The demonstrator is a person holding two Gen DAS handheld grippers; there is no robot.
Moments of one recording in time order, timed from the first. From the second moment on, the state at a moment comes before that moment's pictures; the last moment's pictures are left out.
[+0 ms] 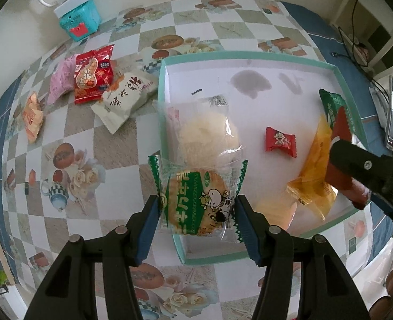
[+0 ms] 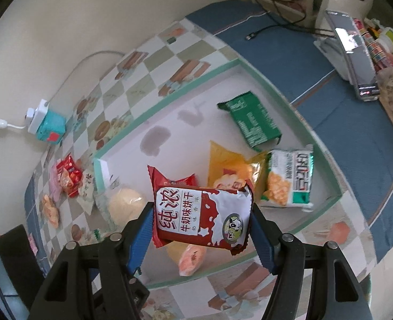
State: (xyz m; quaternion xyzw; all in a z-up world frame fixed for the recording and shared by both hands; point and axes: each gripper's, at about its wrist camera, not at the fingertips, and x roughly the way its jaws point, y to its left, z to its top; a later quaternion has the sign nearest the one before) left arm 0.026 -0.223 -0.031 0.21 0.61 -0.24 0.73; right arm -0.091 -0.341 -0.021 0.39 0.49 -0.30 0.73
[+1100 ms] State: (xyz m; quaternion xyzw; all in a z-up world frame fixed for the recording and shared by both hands) left arm 0.048 -0.201 -0.021 0.15 0.63 -0.22 0.73; right arm -0.092 -0.345 -0.022 0.38 0.50 -0.31 0.72
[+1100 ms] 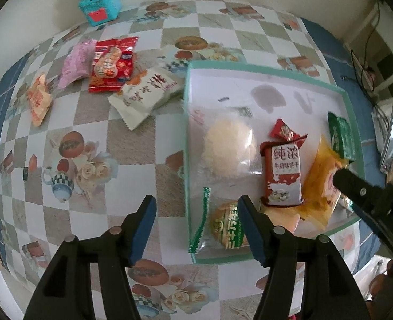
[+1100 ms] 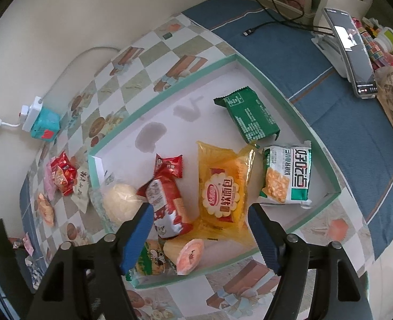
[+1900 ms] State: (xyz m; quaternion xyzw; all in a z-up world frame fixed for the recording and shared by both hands) left arm 0.142 -0.050 -0.010 -0.06 0.63 -0.04 0.77; right arm -0.060 -0.304 -0.018 0.31 0.52 -0.29 0.74
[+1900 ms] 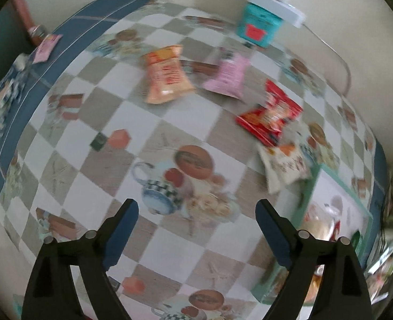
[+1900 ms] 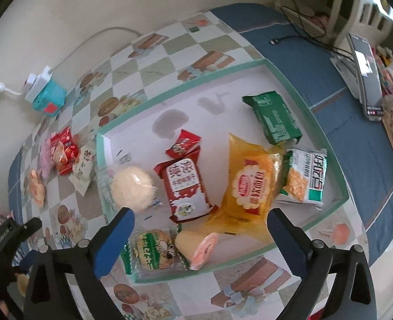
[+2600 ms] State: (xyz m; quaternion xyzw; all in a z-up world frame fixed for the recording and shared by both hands) left arm 0.154 -0.013 -0.009 -0.08 0.61 0.01 0.79; right arm -0.011 -0.239 -0.013 0.27 0.53 -0.24 0.77
